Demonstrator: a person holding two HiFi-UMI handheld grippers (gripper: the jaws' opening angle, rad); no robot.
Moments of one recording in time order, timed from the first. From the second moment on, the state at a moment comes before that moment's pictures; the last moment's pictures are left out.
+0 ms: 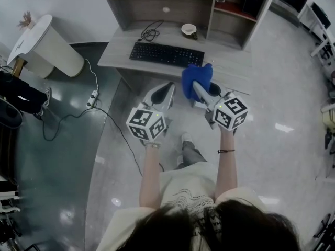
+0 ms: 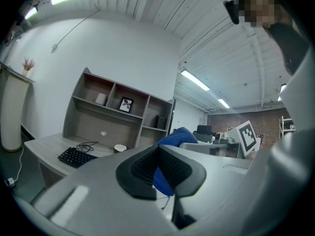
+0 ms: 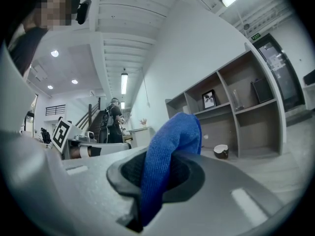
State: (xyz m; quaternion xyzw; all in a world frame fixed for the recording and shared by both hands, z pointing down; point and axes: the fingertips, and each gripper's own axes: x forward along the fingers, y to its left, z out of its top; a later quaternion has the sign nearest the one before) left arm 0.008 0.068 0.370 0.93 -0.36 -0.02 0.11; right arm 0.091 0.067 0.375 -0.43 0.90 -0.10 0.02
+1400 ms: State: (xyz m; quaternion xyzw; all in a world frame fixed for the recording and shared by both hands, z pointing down) left arm 0.065 -0.086 0.388 0.92 -0.37 0.02 0.12; right arm 0.149 -0.091 0.395 -0.40 0.90 -0.15 0.01
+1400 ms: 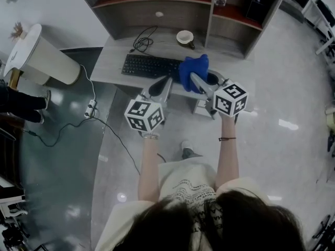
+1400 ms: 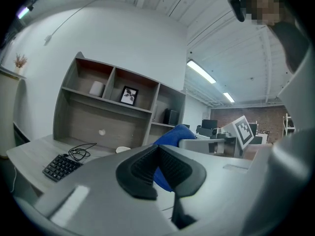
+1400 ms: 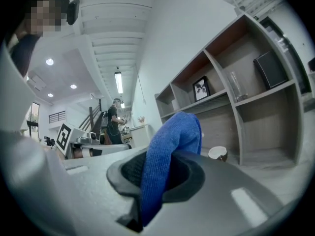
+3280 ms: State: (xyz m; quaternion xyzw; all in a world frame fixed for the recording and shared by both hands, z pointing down) left arm 0.127 -0.176 0.500 0.95 -0.16 0.13 0.23; right arm 0.229 -0.157 0.480 -0.59 0.77 -0.24 -0.02
